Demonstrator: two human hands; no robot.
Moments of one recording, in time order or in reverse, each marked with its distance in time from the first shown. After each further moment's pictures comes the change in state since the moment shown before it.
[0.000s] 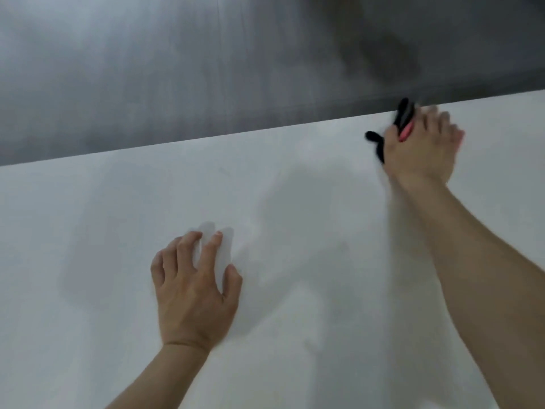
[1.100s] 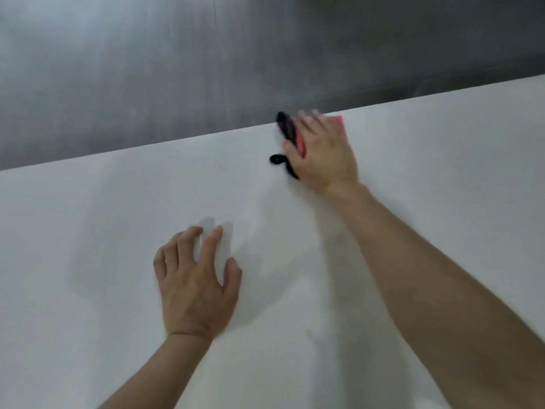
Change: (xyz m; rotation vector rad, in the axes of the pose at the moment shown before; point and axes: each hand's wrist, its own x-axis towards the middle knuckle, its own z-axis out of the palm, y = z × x) left_hand -0.001 -0.001 -0.002 0.023 -0.021 -0.010; right_hand -0.062 -0.107 0.016 0.207 -0.118 -0.569
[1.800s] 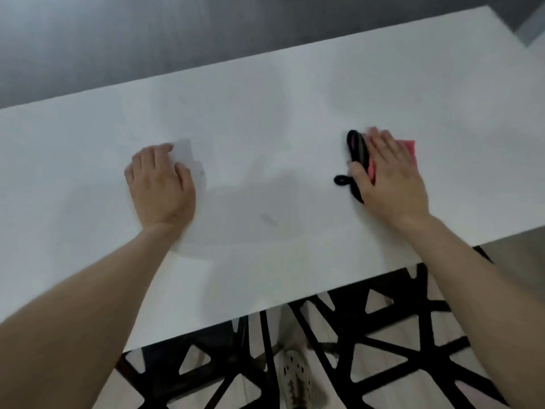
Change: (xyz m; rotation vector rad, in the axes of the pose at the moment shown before) left_hand 0.004 -0.001 0.005 -0.135 0.180 0.003; right_hand -0.270 0.102 -0.064 -0.106 0.006 0.251
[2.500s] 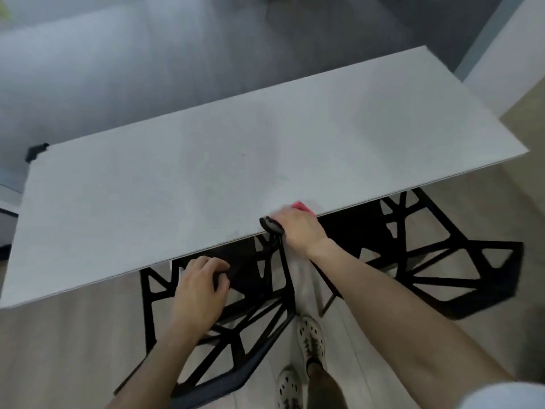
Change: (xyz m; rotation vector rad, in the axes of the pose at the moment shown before) left_hand -0.275 -0.037 -0.228 -0.199 -0.462 0.060; right_hand -0.194 -0.180 -0.038 0.179 -0.396 -0.307
